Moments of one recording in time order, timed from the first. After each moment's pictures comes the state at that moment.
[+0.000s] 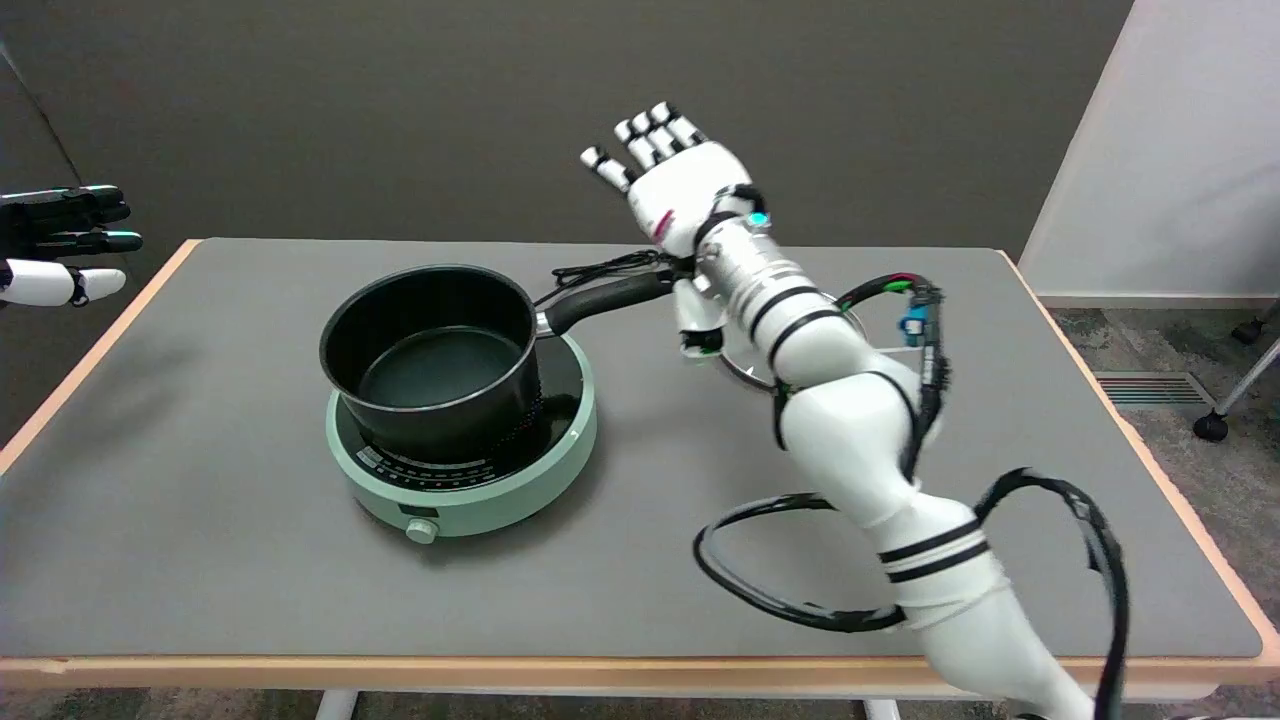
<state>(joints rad) 0.33 -1.62 -1.59 1.67 0.07 -0.34 -0.55</state>
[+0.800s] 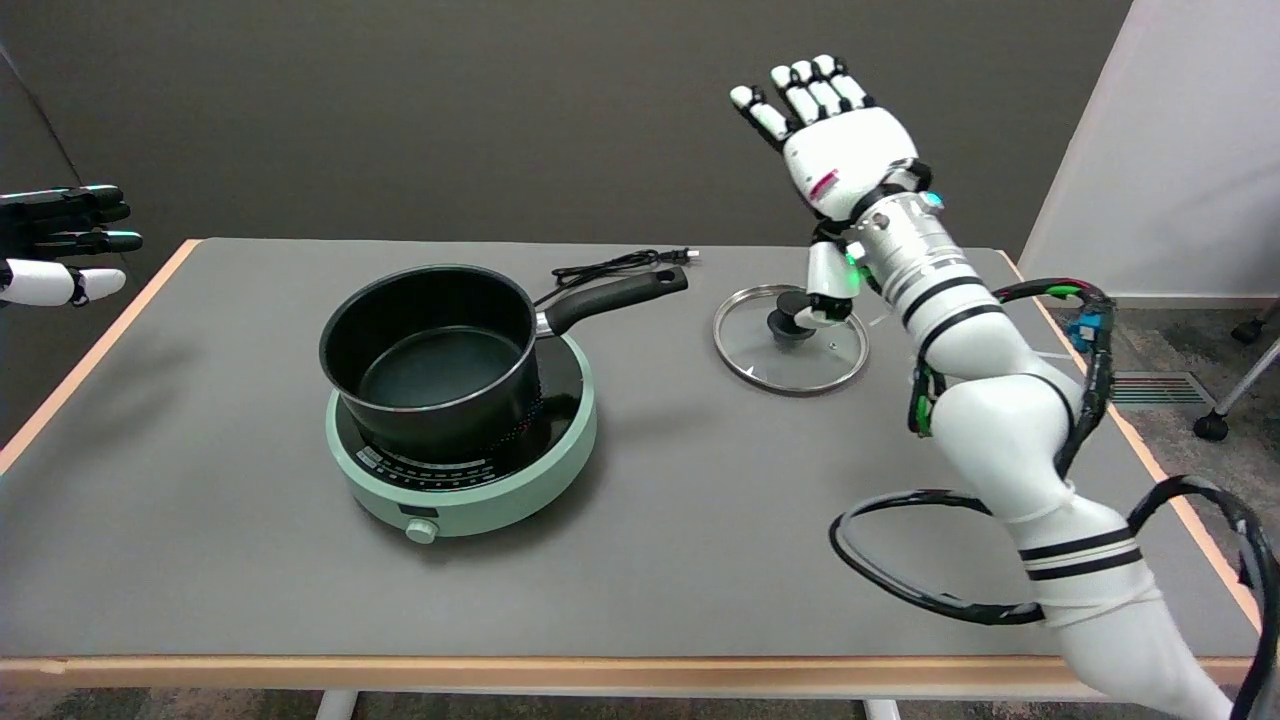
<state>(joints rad) 0.21 -1.37 -1.42 1.77 0.37 -0.21 -0.50</state>
